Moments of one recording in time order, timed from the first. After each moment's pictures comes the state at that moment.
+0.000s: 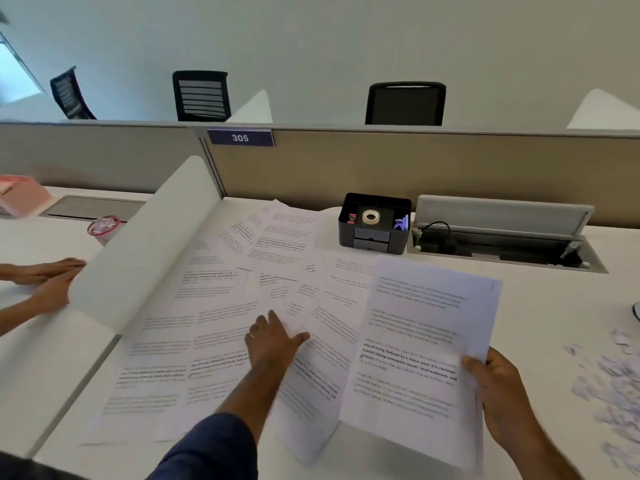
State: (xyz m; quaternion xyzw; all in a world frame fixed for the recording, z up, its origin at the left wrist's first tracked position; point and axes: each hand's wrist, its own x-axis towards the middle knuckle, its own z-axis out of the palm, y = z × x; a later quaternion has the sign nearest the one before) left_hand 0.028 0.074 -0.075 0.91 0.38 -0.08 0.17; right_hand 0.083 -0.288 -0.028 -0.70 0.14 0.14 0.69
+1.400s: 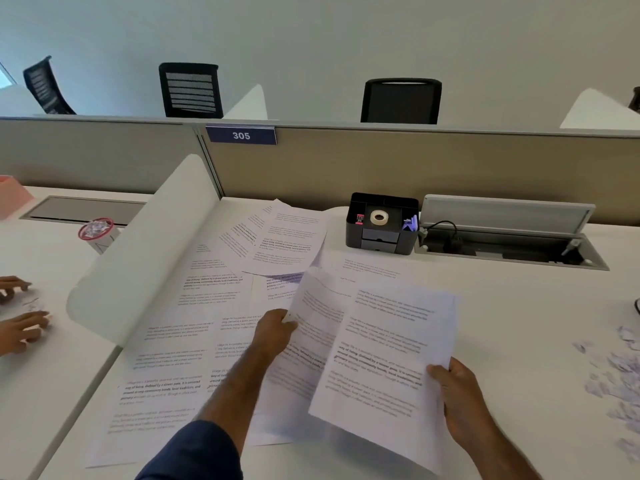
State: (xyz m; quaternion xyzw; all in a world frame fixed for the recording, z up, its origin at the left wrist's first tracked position) left_hand 0.040 0.132 -0.054 0.82 0.33 -0.08 0.45; right_hand 0.058 -0.205 -0.051 -0.66 0.20 0.20 0.69
